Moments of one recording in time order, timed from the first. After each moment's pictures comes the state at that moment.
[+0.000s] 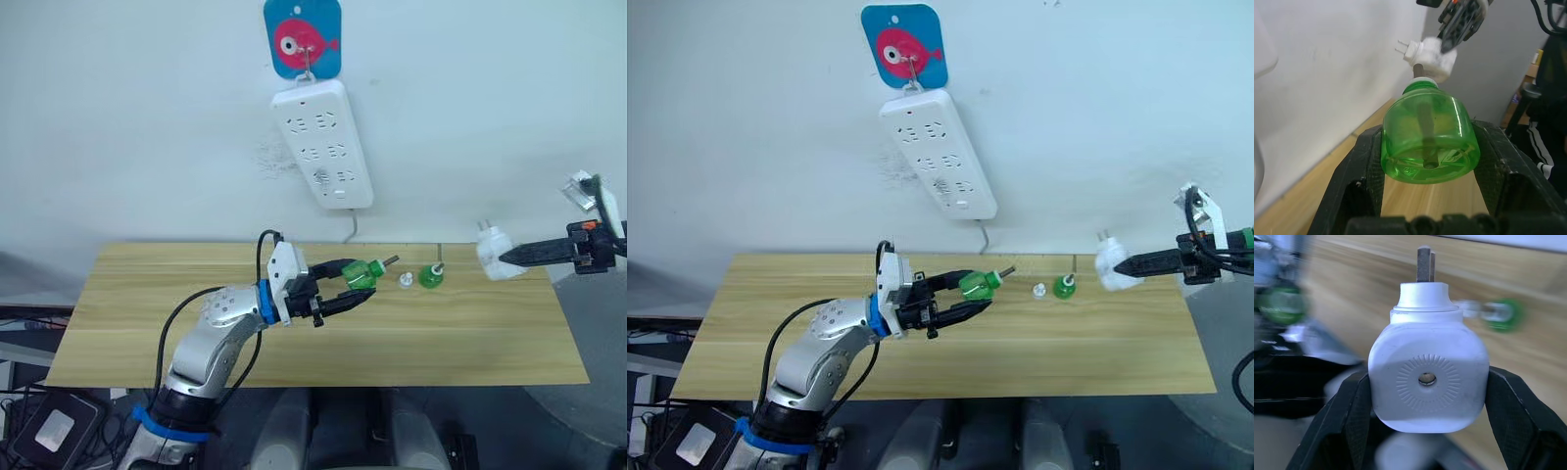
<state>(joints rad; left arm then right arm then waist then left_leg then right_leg) -0.29 0.36 -0.18 -0.23 -0.48 0.31 -0.95 -0.75 -1.15 0.07 0.21 0.49 1.46 1.52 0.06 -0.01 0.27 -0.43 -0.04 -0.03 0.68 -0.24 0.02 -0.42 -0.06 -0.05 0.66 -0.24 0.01</state>
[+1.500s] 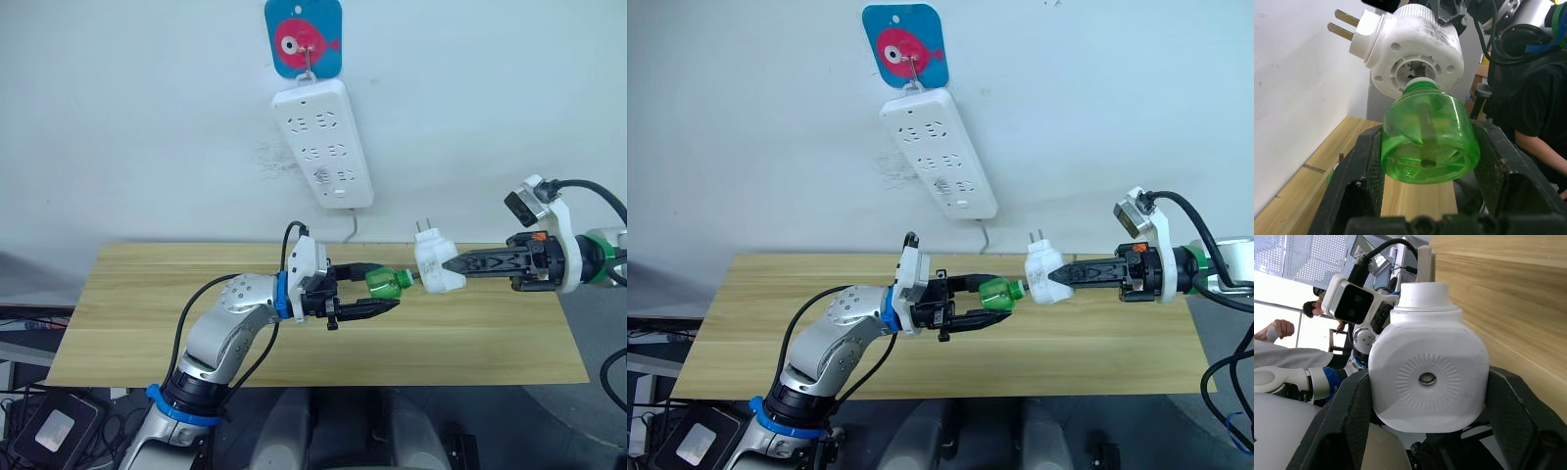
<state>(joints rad) -0.36 0.33 -0.24 -0.24 -0.51 0.37 -1.03 -0.64 -1.02 -0.14 0.09 1.61 1.60 0.57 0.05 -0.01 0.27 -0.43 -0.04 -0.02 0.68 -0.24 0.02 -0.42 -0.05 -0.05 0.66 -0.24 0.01</state>
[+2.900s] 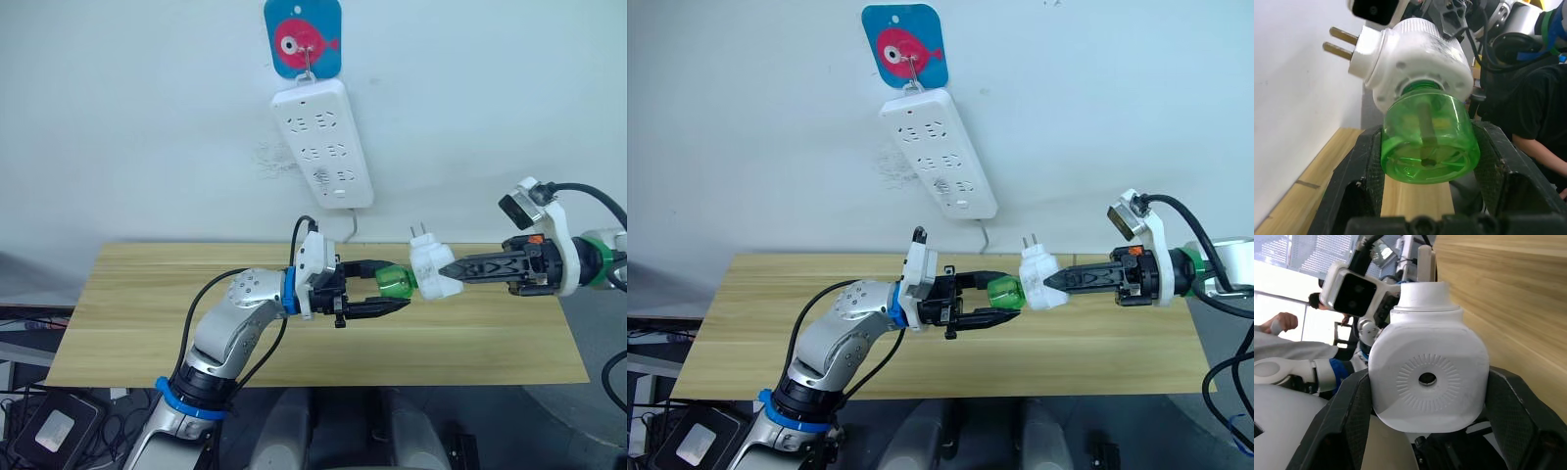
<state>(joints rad) -0.39 0.31 -0.25 -0.24 -0.50 0.38 -1.04 -0.64 -1.03 -0.09 0.06 1.71 1.57 0.50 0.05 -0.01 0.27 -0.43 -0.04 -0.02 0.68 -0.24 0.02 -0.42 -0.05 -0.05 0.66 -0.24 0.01</state>
